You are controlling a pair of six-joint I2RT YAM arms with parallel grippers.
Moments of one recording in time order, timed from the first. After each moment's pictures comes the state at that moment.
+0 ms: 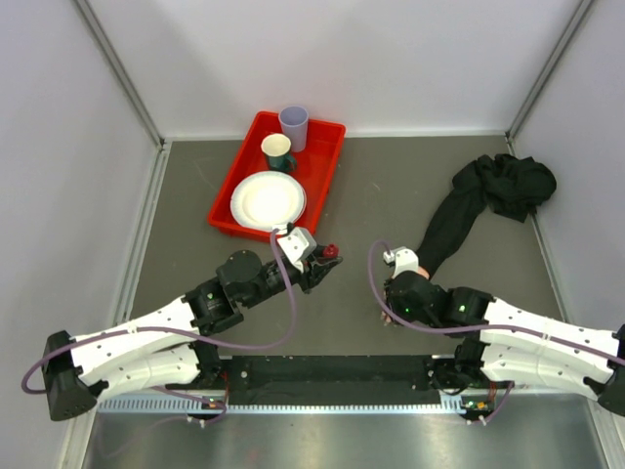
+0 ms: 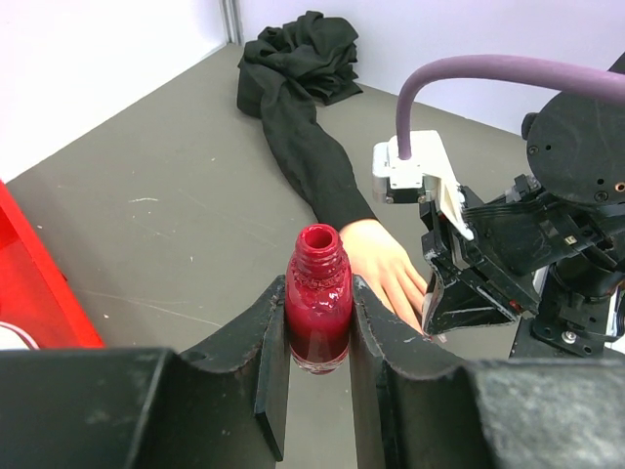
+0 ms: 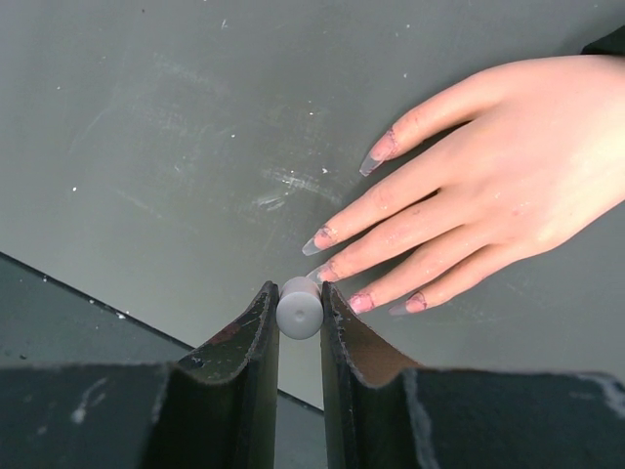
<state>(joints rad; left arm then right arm) -1.06 0.87 0.67 0.22 -0.02 -0.02 1.08 0.84 0.56 -0.61 0.33 0.59</state>
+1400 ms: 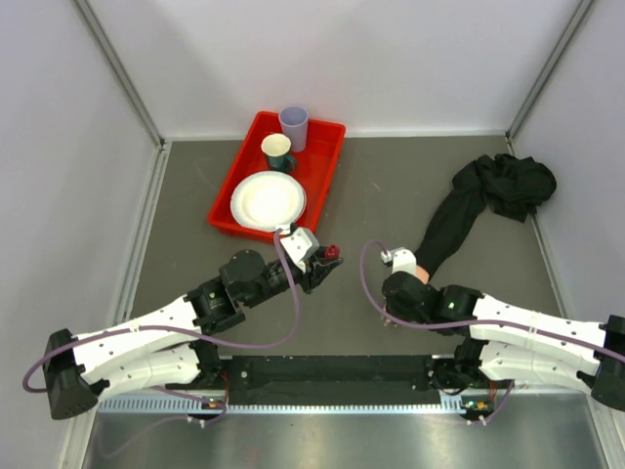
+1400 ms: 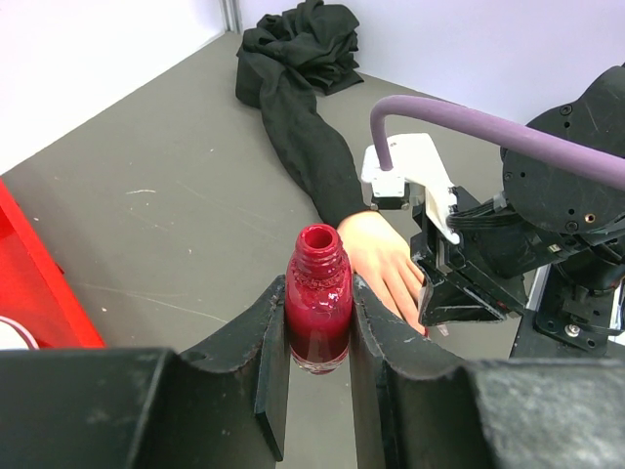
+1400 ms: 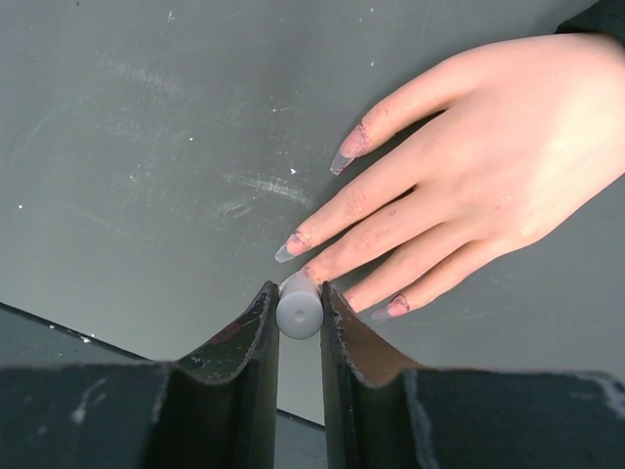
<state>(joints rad) -1.06 0.89 0.67 0.21 -0.02 -0.02 1.08 0.93 0.56 -0.61 0.38 0.63</state>
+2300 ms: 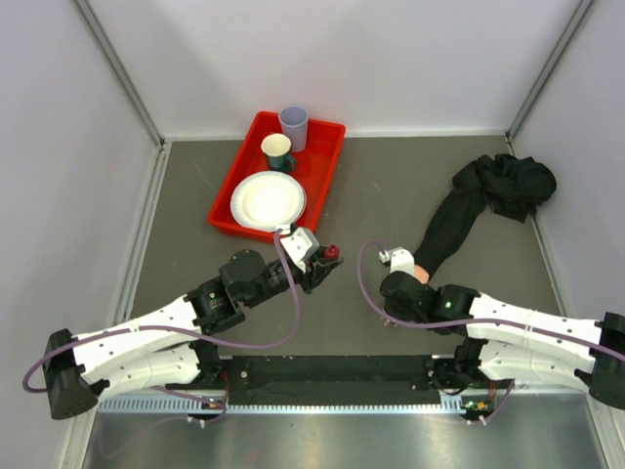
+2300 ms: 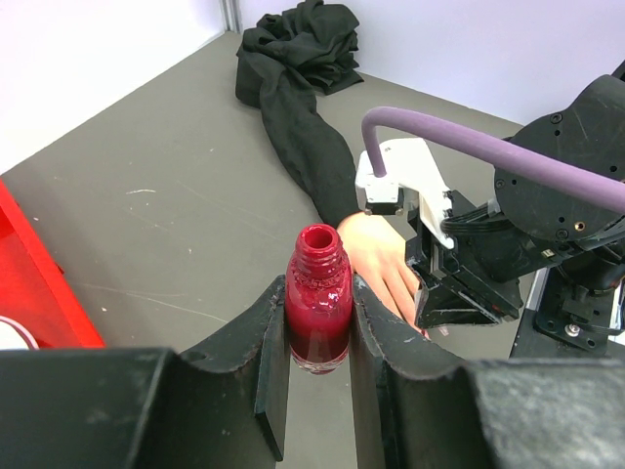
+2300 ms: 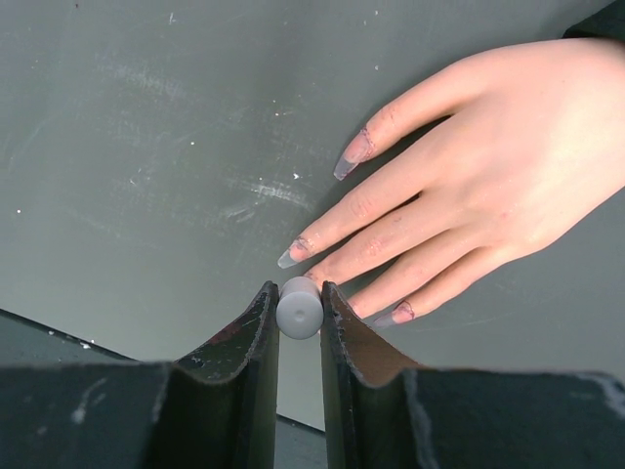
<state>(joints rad) -1.06 0.89 0.67 0.21 -0.02 -0.02 1.08 0.95 0.56 -0.59 0.38 0.63</state>
